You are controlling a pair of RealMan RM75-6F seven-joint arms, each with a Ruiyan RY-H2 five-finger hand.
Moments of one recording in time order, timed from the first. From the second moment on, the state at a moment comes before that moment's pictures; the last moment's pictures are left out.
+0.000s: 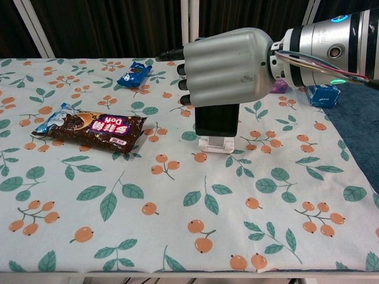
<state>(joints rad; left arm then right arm) -0.11 -1.18 -0.01 -1.42 1.50 1.43 -0.12 1.17 -1.30 -0.02 -1.69 -1.40 0.71 -1.36</state>
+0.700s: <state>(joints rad) -0.10 -1.18 -0.01 -1.41 1.50 1.44 -0.12 1.13 -1.34 -0.03 -1.64 -1.46 0.74 -1.34</state>
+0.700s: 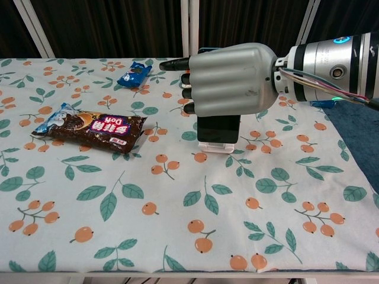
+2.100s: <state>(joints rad) -0.10 -1.18 -0.01 -1.41 1.50 1.43 -0.13 1.10 -1.36 -0.02 -1.60 -1.46 0.72 -1.35</state>
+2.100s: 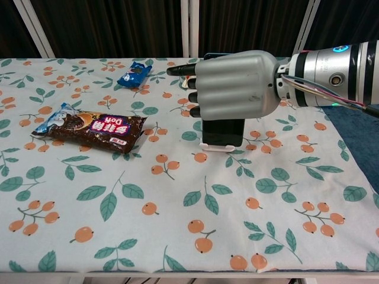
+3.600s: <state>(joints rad) -0.09 -1.18 -0.01 -1.42 1.49 1.43 -0.11 0.82 -1.05 -0.10 -1.80 -1.64 1.29 -1.04</state>
